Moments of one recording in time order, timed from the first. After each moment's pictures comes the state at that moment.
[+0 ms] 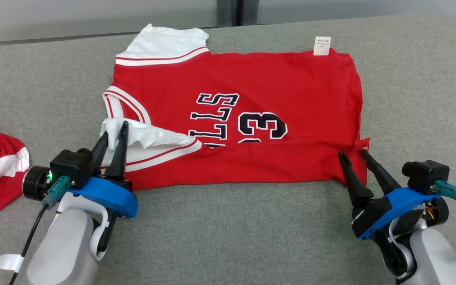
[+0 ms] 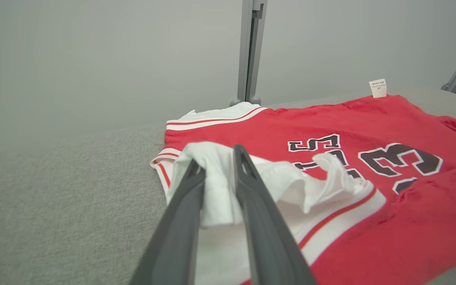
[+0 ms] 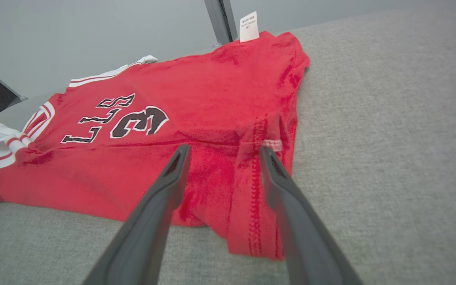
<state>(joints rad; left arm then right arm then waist) -0.44 0.28 -0.34 0.50 -0.34 -0.11 -0.26 -0.28 -0.13 0.10 0.30 0.43 0.13 0.03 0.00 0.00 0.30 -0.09</state>
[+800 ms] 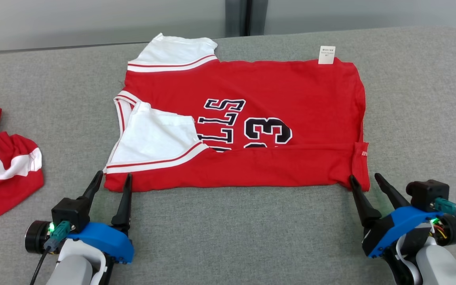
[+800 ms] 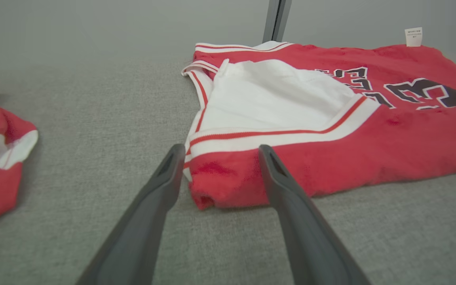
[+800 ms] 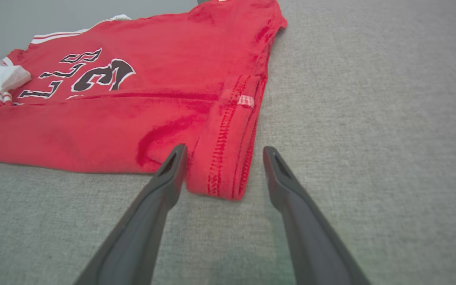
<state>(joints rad) -0.27 0.25 -0.27 0.53 -0.33 -0.11 -0.26 -0.22 -0.17 0.08 0.38 0.35 0.13 0.00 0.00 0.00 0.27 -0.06</state>
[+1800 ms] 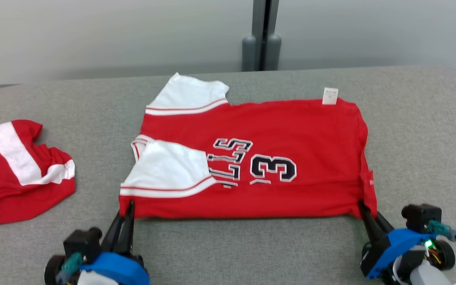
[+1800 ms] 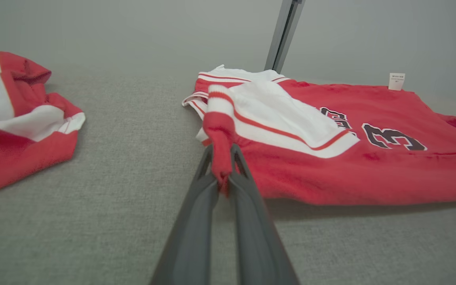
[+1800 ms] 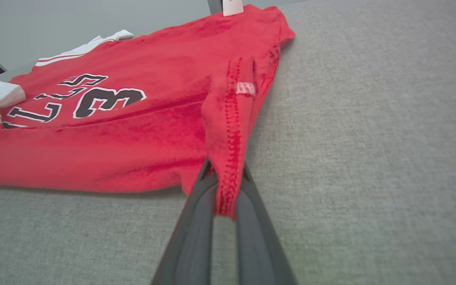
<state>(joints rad) -0.17 0.18 -0.23 0.51 -0.35 -0.12 -0.26 -0.26 -0.18 0.15 0.61 0.41 0.13 -0.12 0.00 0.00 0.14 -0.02</state>
